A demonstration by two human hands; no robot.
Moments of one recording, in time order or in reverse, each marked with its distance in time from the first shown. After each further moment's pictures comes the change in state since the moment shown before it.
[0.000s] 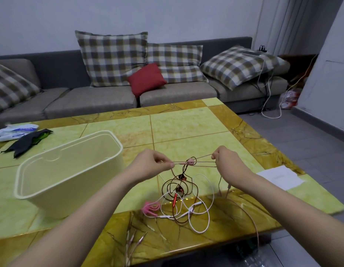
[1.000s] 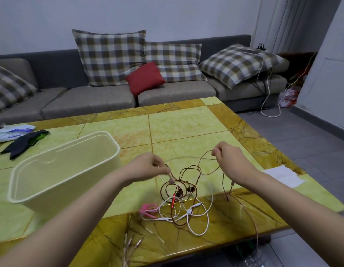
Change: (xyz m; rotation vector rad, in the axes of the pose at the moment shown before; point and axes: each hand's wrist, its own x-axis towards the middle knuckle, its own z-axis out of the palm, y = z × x) left_hand 0.008 -0.003 -0.006 0.218 -0.203 0.002; right_hand 0.002 -0.001 -0.014 0.067 0.030 -0.040
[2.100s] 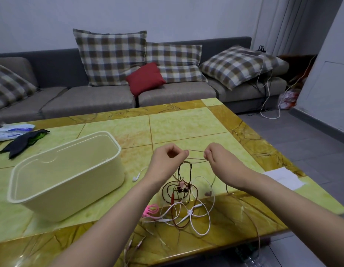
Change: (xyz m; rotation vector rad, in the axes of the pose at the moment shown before) left_hand 0.009 0.035 0.035 -0.635 0.424 0.089; right_hand -0.012 -0.026 -0.004 -0.031 -0.133 -0.165
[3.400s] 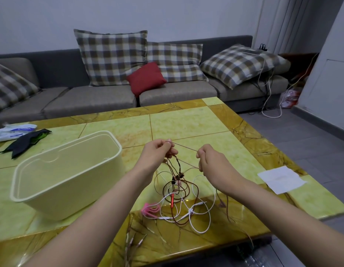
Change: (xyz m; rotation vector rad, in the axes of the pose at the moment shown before) left_hand 0.012 0.000 -0.021 -0.132 0.022 -0.144; right_hand -0.005 -0.015 0.020 0.125 0.039 0.060
